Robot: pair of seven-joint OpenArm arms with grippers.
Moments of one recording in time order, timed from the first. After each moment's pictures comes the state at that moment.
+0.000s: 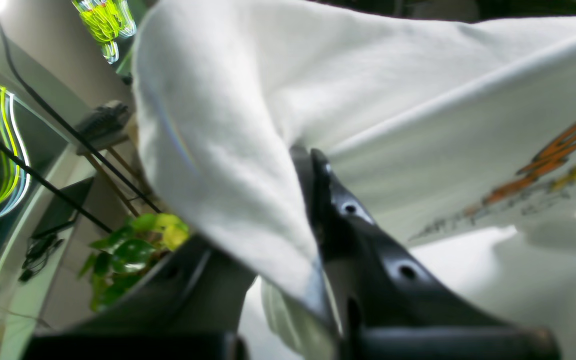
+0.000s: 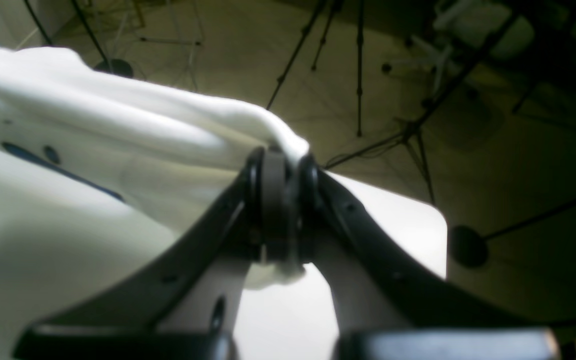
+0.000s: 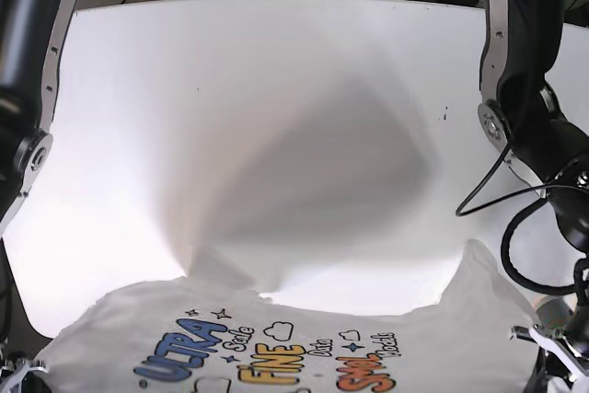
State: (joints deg) left arm -52.5 -17.8 -19.0 94.3 -25.6 -36.3 67.1; right arm 66.8 30.2 10.0 68.6 34.7 31.6 -75.6
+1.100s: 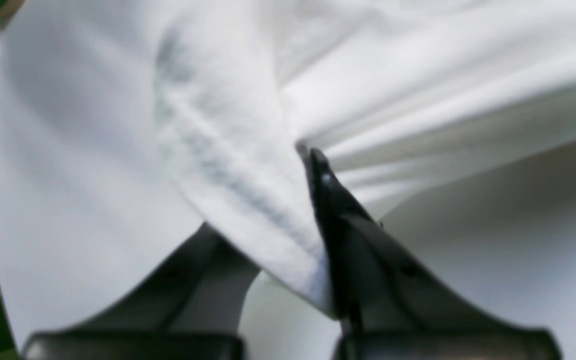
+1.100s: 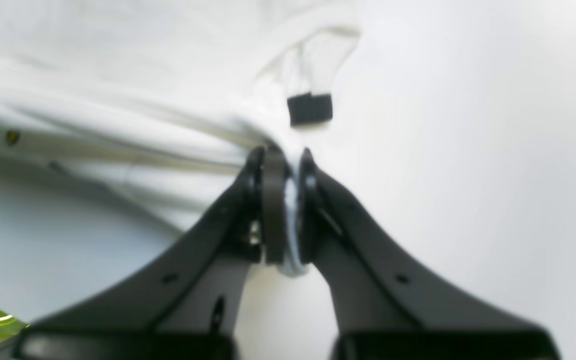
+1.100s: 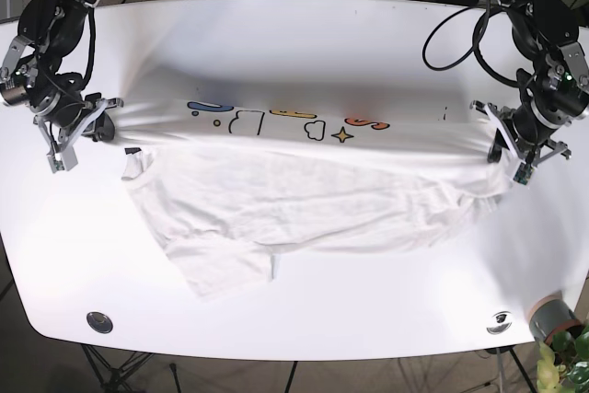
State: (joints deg) left arm 4.5 -19.3 -28.6 107.2 -24.8 -40.4 63.1; right arm -2.7 17.1 34.8 101.9 37.8 31.3 -76.8
